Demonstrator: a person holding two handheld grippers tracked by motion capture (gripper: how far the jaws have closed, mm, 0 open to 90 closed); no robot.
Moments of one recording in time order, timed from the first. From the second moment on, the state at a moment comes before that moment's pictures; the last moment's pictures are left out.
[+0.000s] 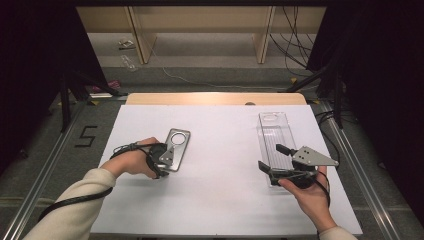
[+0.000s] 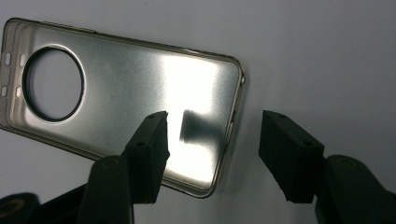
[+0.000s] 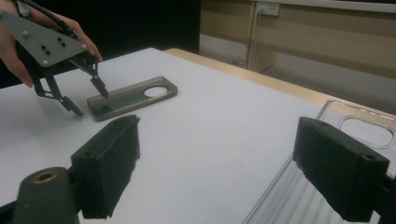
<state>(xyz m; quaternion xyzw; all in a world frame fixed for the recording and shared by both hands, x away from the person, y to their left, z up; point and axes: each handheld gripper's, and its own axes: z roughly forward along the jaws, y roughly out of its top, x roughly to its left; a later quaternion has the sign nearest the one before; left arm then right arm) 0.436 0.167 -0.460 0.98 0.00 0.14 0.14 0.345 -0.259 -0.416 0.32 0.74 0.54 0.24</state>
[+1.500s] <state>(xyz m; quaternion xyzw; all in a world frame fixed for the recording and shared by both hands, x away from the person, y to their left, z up) 0.438 0.156 -0.460 0.99 -0.08 0.12 0.07 0.346 -0.258 -0.418 0.33 0.74 0.54 0.23</state>
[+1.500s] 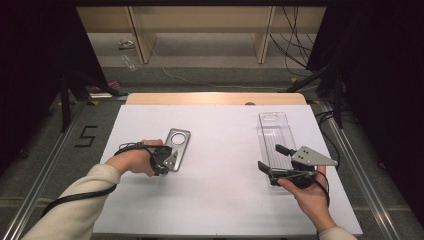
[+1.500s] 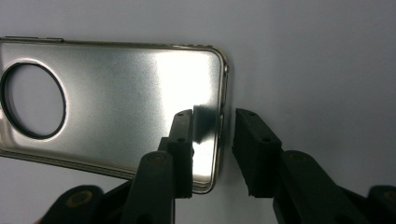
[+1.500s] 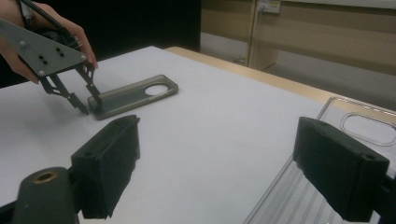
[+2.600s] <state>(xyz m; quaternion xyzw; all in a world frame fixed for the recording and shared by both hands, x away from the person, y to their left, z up) 0.437 0.154 -0.461 0.99 -0.09 0.12 0.06 0.347 -0.258 -0.420 0.33 0.74 0.54 0.23</state>
